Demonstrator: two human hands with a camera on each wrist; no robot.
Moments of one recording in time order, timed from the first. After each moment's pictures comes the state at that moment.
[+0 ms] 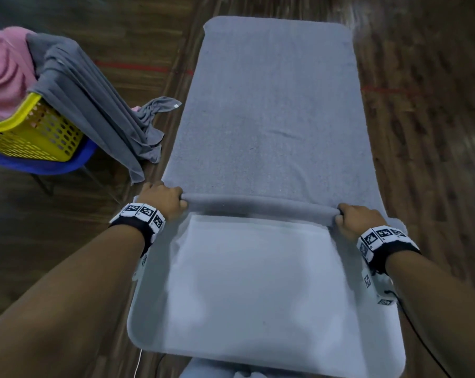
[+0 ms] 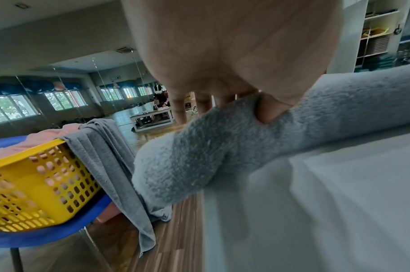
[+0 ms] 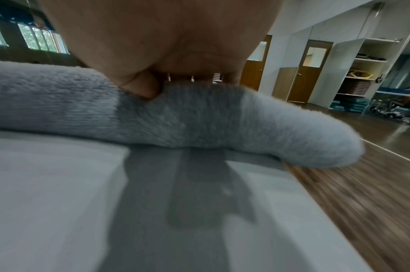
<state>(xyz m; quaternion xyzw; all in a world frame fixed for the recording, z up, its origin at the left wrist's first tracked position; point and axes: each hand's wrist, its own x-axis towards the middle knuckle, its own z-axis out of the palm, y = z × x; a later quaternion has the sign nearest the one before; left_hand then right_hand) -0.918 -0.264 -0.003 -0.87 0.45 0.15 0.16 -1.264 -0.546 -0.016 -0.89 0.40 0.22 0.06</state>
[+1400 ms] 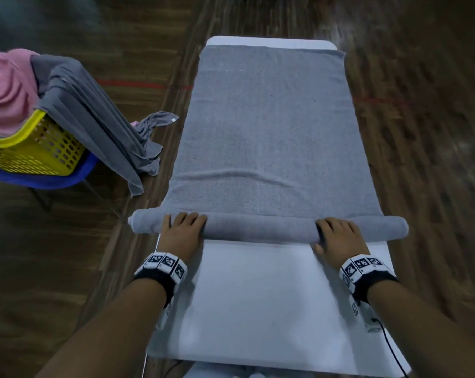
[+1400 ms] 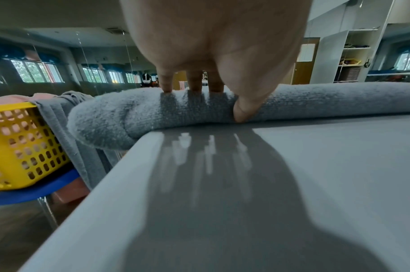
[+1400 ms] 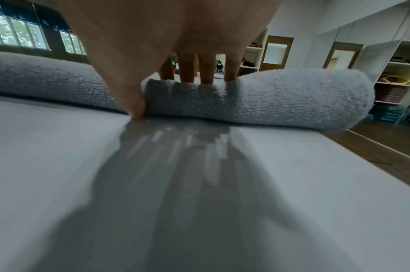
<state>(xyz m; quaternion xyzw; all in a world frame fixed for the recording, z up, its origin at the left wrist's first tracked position) -0.988 -0.223 -0.035 -0.87 0.49 0.10 0.04 -1.277 -0.469 -0.042 -0.94 0.34 0.10 0.01</state>
